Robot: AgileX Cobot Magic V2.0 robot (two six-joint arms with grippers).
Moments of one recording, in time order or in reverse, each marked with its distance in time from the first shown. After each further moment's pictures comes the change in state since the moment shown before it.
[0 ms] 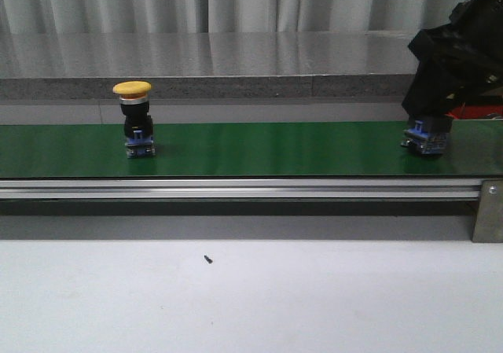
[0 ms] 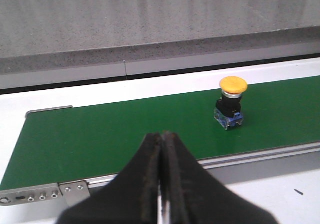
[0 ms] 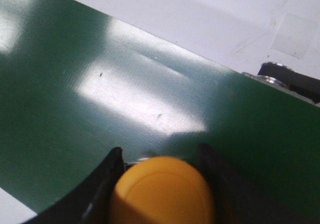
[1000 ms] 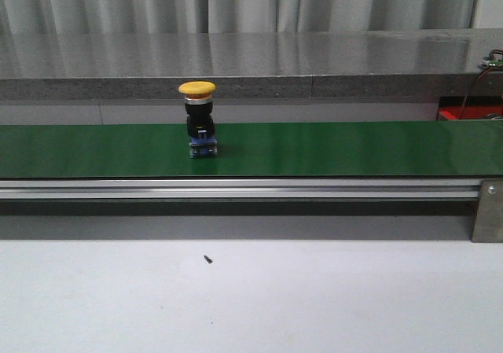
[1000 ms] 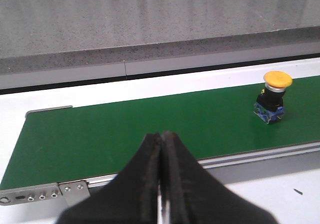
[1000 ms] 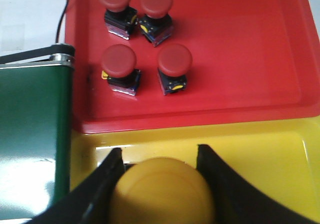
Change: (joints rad) left arm 0.000 0.000 0.000 0.000 0.000 0.000; right arm -0.546 -0.250 0.000 -0.237 0.079 0.191
